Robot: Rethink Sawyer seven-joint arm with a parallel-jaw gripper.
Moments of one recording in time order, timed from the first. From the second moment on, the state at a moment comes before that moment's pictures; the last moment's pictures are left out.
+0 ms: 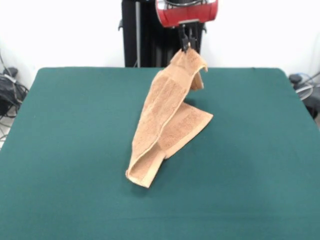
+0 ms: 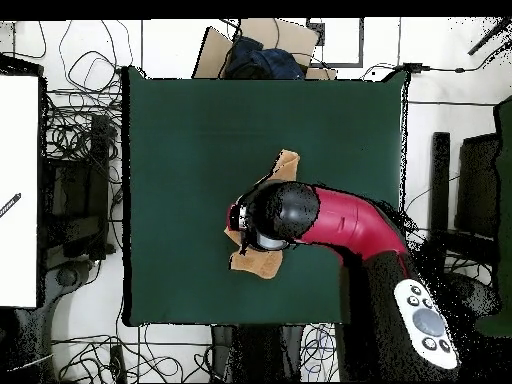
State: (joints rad) arm -0.51 -0.86 0.32 1.83 -0.08 0.86 1.57
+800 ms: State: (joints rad) arm -0.53 -0.84 0.37 1.80 -0.16 0.89 1.57
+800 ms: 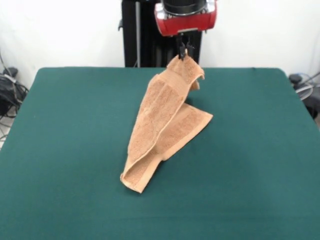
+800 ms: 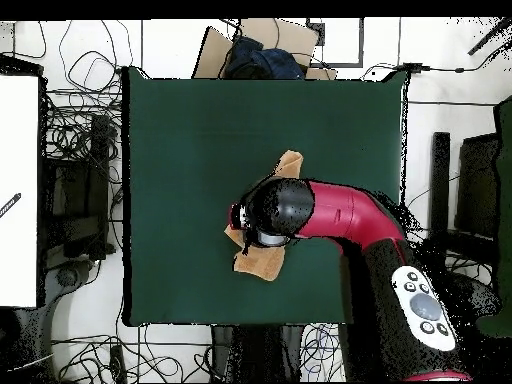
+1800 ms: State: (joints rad) arm -0.55 -0.87 0.37 1.63 -0.32 0.96 1.57
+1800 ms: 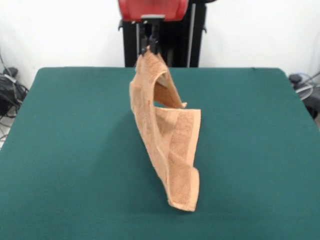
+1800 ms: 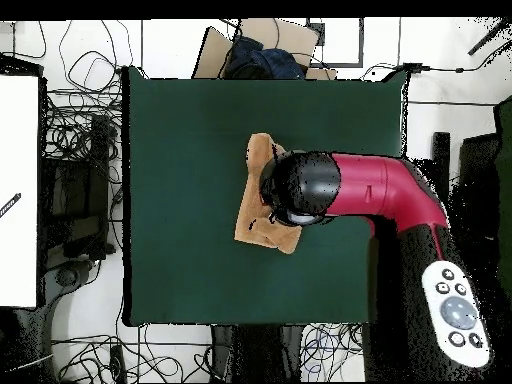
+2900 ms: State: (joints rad) arm -0.65 -0.79 0.40 1.61 -0.36 0.96 1.57
